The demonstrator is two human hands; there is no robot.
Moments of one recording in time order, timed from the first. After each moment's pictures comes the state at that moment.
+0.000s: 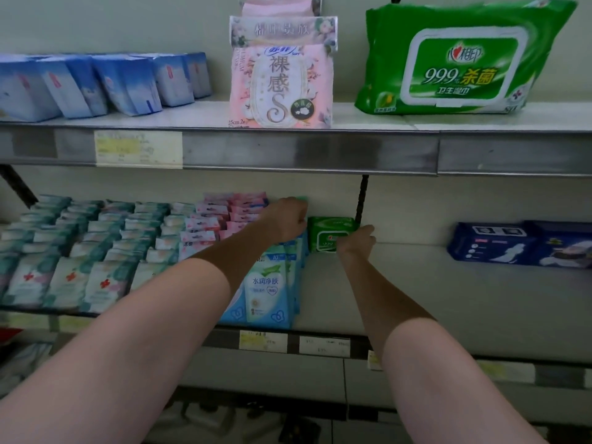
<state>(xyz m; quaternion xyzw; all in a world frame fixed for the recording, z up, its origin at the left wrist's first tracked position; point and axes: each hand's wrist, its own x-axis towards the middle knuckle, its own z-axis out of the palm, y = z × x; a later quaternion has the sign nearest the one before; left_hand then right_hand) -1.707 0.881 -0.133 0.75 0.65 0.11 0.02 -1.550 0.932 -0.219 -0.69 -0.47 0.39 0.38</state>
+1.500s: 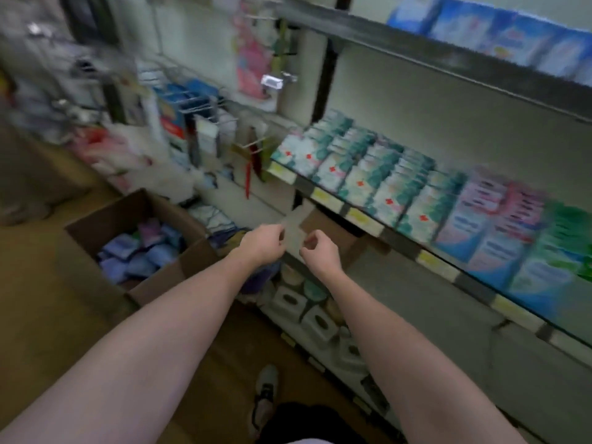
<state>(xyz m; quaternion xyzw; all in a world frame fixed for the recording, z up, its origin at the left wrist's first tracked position) -2.090 0.374 -0.259 0.44 0.87 0.18 0.14 -1.968 0.475 -0.263 -0.42 -0.82 0.38 0.11</state>
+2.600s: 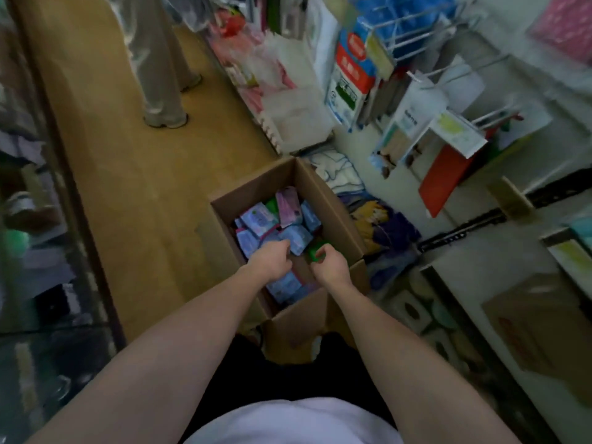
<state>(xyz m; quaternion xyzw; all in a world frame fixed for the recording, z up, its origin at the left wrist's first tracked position) -2.471 0.162 -0.437 0.20 0.91 0.14 0.34 -2.398 0.303 -0.431 -0.31 -0.85 0.37 -0.21</state>
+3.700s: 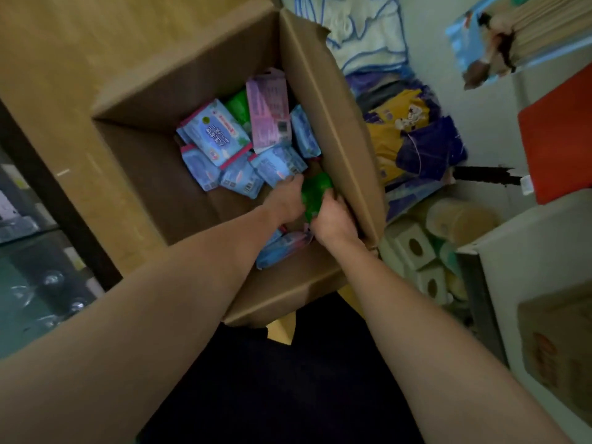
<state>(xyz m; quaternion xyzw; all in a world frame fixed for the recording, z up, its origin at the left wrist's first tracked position) -2.531 0.276 -0.678 0.10 0.85 0.20 0.48 -2.471 0.378 -0.621 -0.28 -0.83 0.25 -0.41</state>
